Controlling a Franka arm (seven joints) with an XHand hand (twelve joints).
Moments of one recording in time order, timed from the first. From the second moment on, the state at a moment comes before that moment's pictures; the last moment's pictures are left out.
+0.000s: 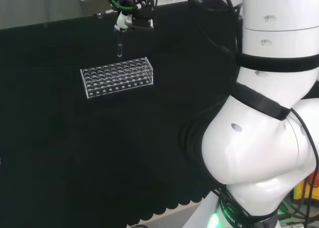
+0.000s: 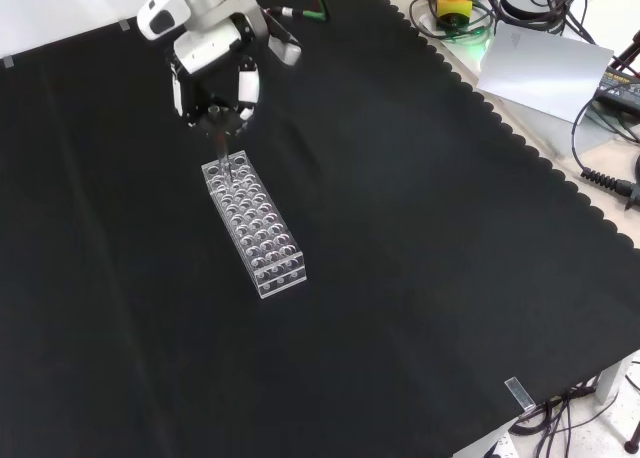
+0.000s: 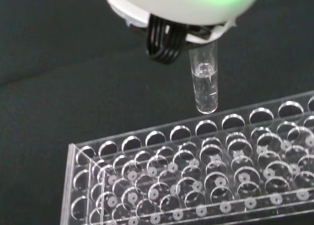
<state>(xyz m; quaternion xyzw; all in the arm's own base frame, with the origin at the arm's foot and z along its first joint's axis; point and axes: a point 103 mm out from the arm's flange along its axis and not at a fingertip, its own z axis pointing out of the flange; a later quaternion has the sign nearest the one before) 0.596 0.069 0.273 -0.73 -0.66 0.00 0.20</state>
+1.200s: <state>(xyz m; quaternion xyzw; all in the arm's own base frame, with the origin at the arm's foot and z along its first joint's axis) 0.575 0.148 0.343 -0.67 -0.72 -0.05 0.19</state>
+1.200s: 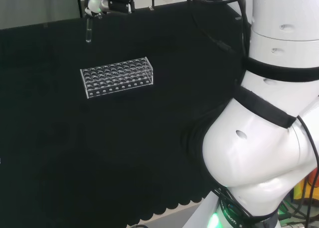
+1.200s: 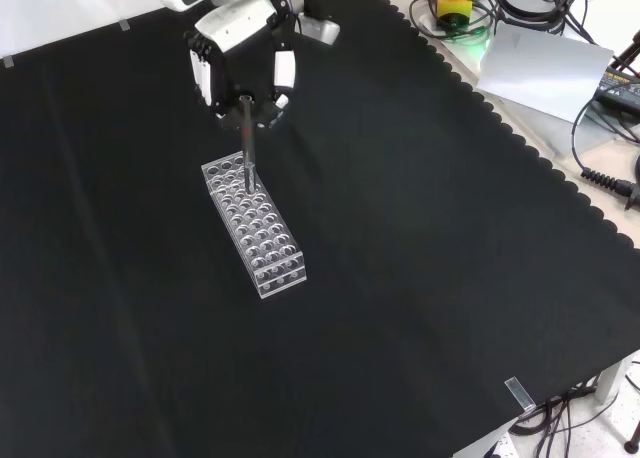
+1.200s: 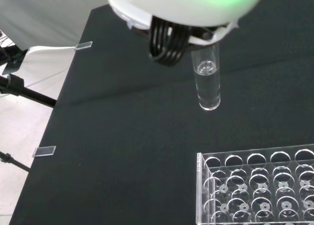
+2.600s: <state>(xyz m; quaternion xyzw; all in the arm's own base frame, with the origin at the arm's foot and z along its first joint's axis) 0.528 -0.072 0.352 -0.82 -0.56 -0.01 0.12</state>
